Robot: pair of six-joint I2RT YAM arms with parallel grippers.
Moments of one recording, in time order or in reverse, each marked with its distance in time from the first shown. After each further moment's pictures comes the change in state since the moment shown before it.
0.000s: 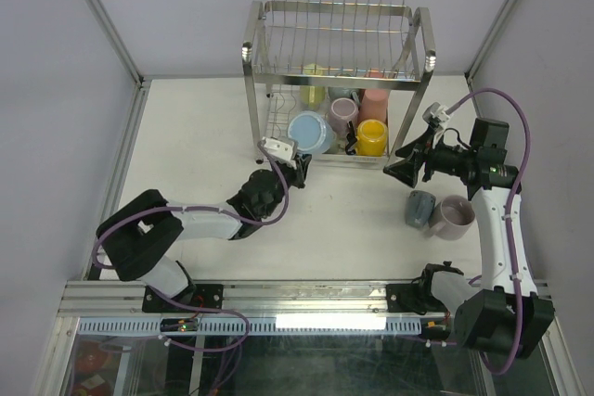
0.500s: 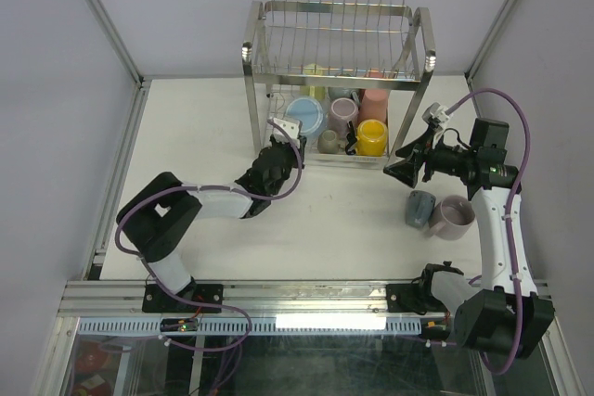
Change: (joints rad) left arm 0.114 0.167 0.179 -0.098 -0.006 0.033; right arm 0.000 0.000 0.000 -0.006 0.006 -0.011
